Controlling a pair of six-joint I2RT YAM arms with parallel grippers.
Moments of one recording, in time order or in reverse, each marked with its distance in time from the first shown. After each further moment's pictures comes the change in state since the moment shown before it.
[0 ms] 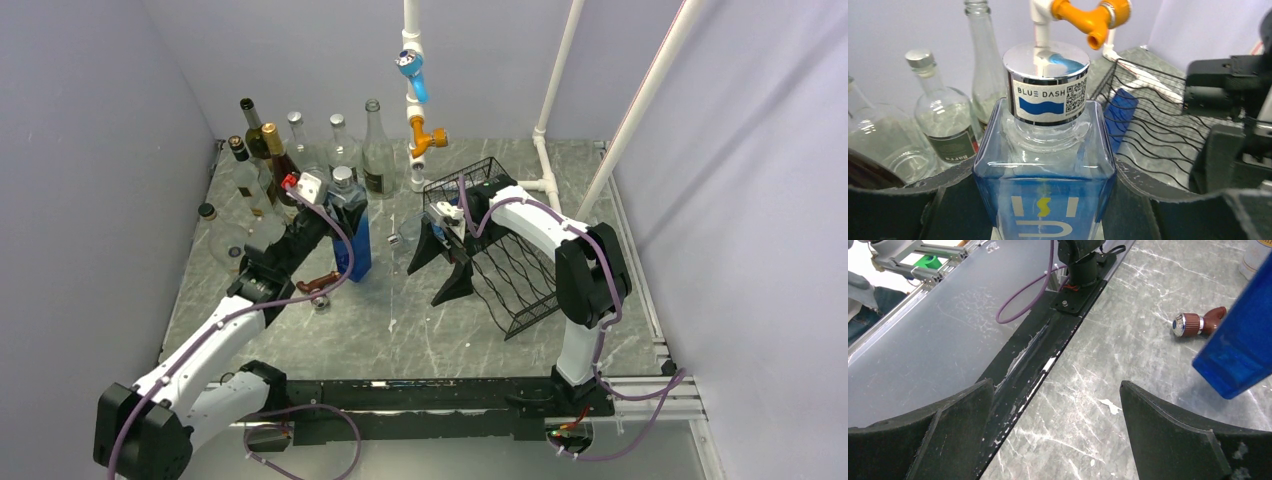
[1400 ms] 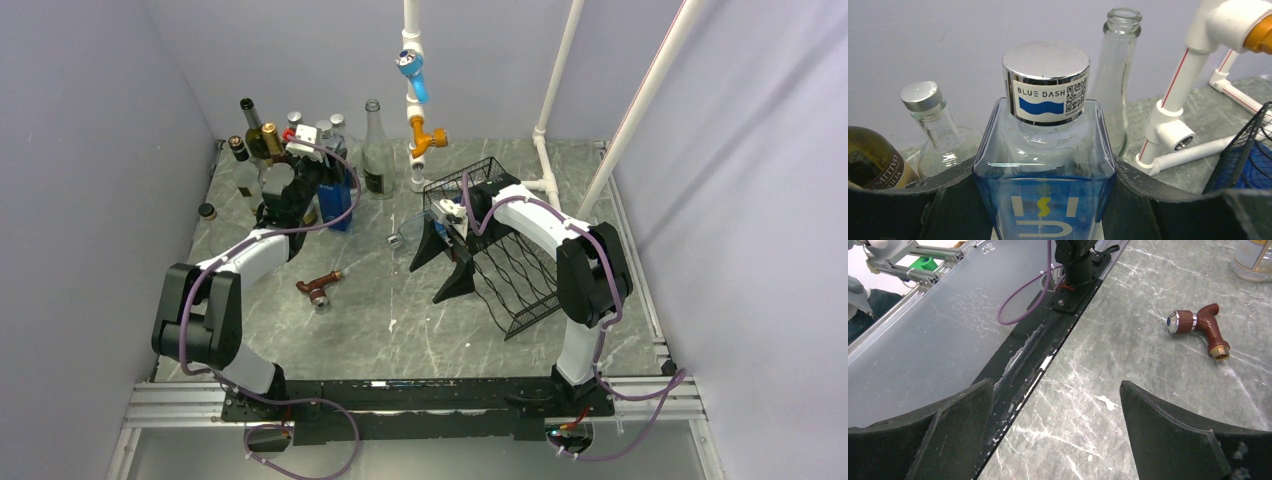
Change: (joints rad) left arm 0.232 0.599 0.245 0.384 -0.047 0.036; right arm -0.020 0.000 0.000 -0.004 0.000 -0.005
